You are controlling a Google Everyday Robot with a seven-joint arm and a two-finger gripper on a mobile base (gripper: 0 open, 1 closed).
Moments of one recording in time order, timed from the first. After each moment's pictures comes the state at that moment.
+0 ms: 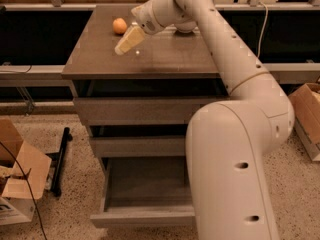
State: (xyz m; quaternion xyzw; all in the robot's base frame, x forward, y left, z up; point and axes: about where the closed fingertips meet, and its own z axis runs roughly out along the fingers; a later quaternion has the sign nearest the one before) arm 0.825 0.086 0.907 -0.57 0.65 0.20 0.46
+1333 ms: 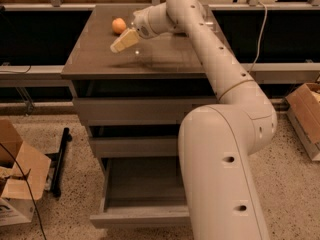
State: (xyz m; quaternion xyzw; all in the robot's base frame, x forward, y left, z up) arm 0.875 0.104 0.884 -0.51 0.67 0.20 0.50
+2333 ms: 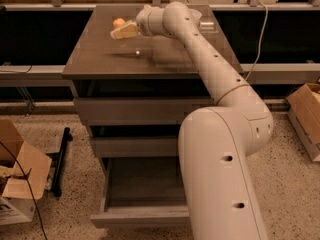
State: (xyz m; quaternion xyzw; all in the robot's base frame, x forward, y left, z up) arm 0.940 0.090 0.895 -0.38 0.69 0.17 0.59
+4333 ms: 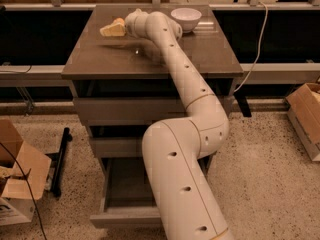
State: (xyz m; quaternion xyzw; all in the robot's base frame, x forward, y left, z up) arm 0.996 0.129 0.872 -0.32 0.70 0.19 0.62
